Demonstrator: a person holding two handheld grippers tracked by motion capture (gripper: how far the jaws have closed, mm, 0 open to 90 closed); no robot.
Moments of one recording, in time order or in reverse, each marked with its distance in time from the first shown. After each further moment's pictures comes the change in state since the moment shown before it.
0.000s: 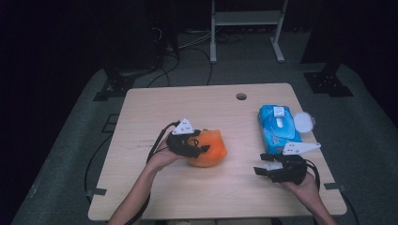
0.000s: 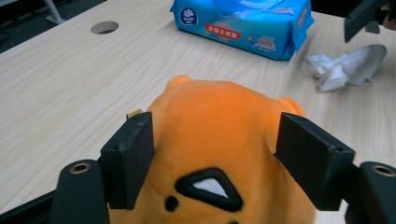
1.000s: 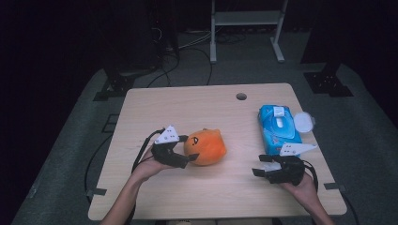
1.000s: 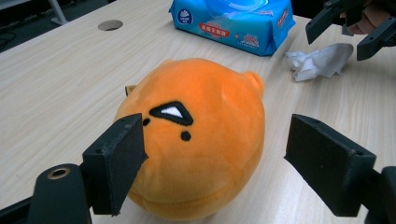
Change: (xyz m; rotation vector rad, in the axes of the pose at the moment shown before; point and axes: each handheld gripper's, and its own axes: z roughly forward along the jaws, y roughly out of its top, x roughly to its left) left arm -0.012 -0.017 -0.043 -0.027 0.003 -0.031; right arm 0.002 -0.003 0.006 0.027 -0.006 0.001
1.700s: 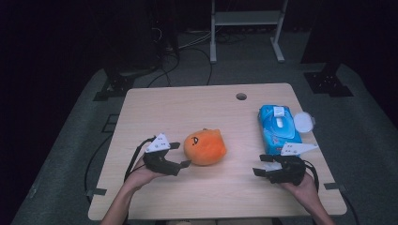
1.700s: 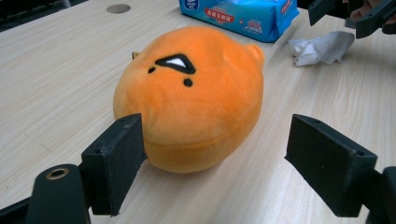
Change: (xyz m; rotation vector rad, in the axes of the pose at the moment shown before) left arm -0.004 -0.028 -0.019 0.002 0.023 -0.040; right arm -0.001 -0.001 -0.002 -0.006 -0.001 0.009
